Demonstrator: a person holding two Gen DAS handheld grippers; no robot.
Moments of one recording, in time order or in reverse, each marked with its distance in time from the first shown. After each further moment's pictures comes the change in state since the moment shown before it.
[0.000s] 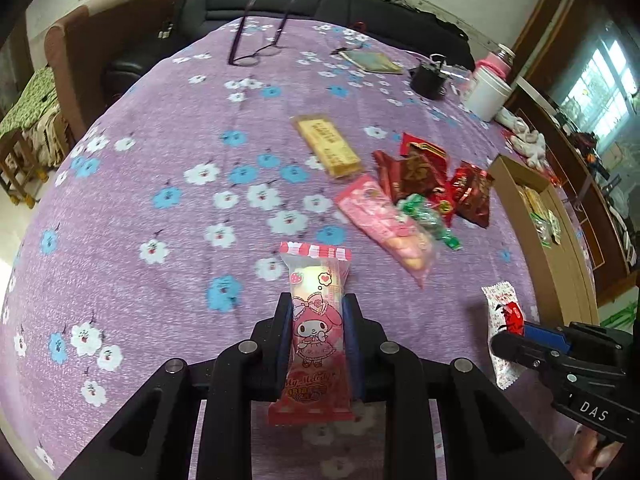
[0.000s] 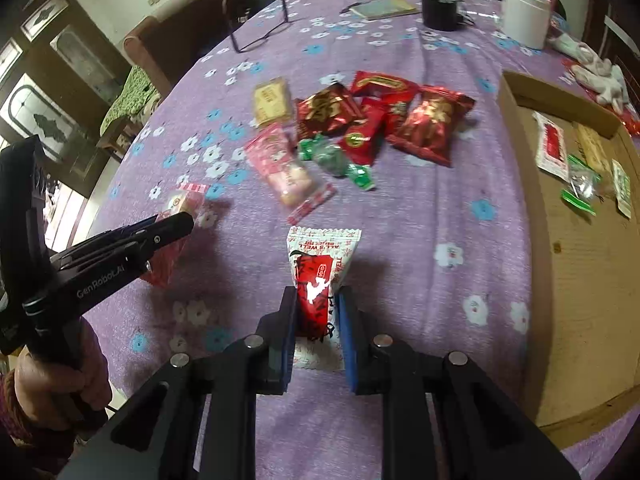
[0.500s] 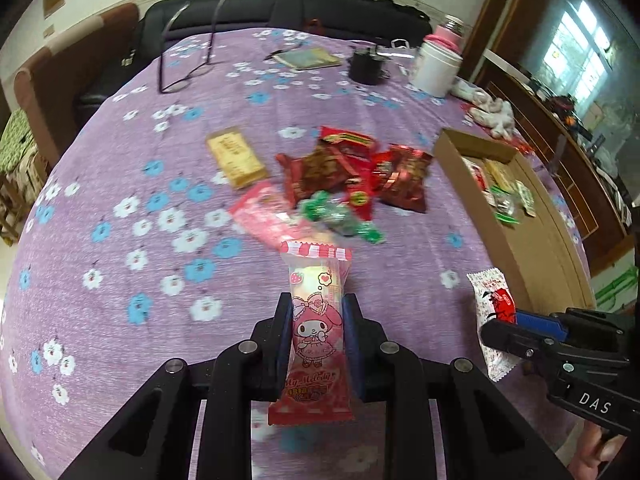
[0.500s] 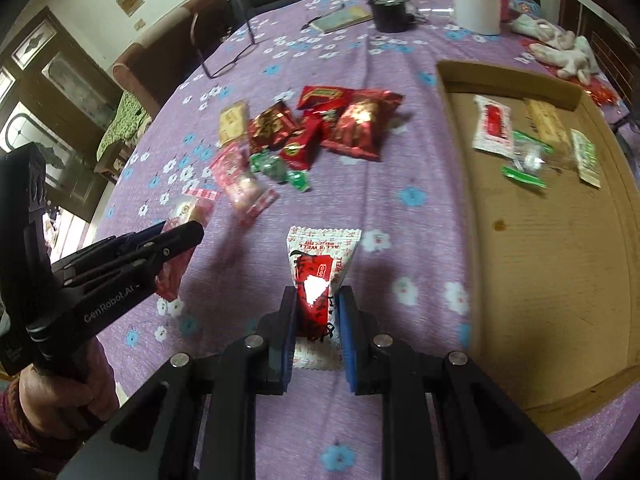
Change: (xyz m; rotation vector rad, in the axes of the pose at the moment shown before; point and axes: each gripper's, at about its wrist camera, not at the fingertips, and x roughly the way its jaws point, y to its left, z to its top) left arm 0.001 -0.076 -0.001 0.134 0.000 -0.017; right arm -0.029 -0.051 -0.012 0.076 -0.048 0.006
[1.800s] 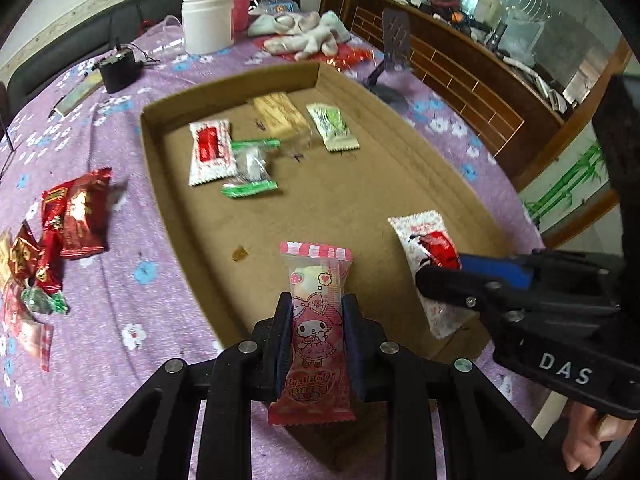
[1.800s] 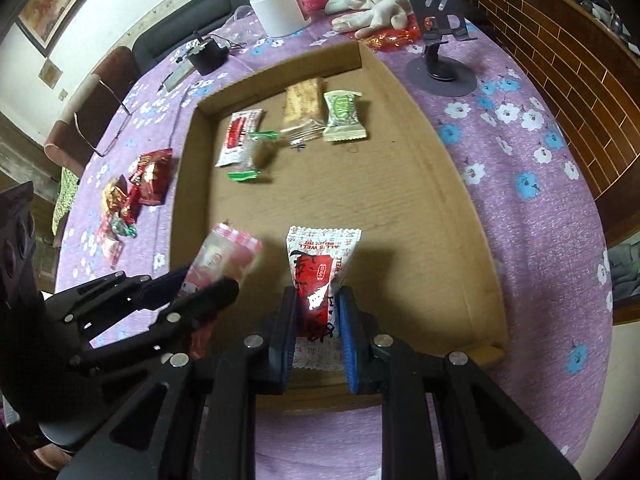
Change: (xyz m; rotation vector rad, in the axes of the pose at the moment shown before) left arm 0.060 -0.230 0.001 0.352 0.141 -0.198; right arm -0.059 -0.175 -0.023 0.256 -0.036 -0.149
